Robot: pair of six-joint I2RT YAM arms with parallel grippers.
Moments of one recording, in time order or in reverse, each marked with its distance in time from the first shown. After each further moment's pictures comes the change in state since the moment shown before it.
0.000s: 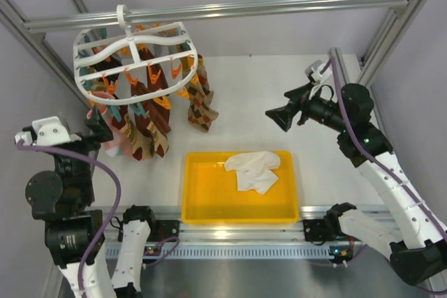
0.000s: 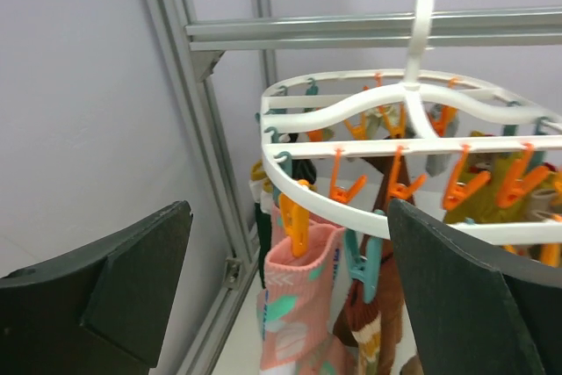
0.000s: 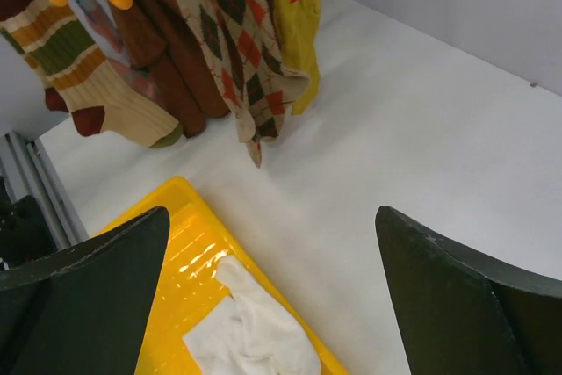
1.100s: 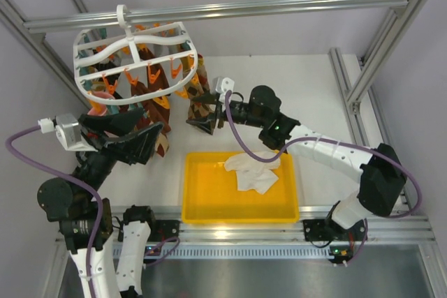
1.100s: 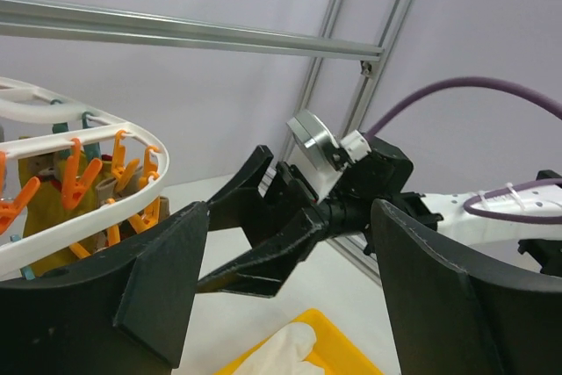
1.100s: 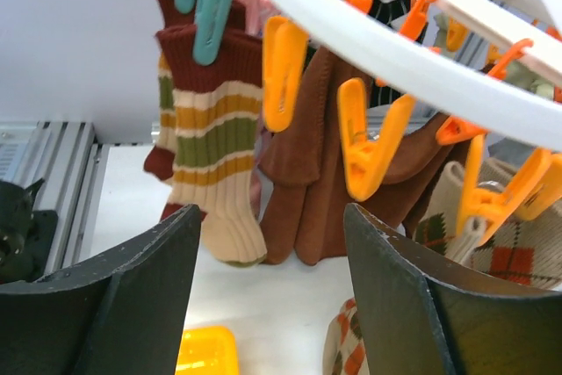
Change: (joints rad) left arm -0.006 -0.083 -0.229 0.415 0.869 -0.790; right arm 0.554 0.574 0.148 0.665 0.040 -0.232
